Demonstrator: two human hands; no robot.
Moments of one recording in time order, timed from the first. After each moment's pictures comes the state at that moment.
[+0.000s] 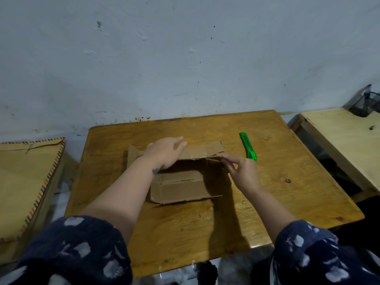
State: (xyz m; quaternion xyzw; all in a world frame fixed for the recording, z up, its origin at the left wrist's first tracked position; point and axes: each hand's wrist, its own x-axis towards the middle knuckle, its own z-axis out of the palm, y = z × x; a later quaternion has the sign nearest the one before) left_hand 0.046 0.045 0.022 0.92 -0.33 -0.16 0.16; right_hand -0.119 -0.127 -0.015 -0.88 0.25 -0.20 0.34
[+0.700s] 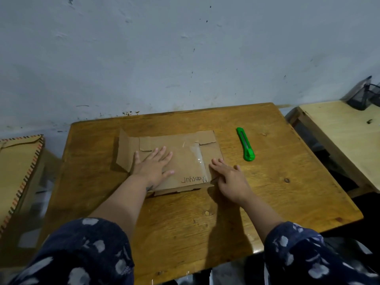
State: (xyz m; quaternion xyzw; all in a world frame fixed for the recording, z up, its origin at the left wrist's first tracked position) left_hand 0.065 0.053 -0.063 0.89 -0.40 -0.21 -0.06; right_hand -0.113 -0.143 -0.063 -0.94 0.21 0.03 0.25
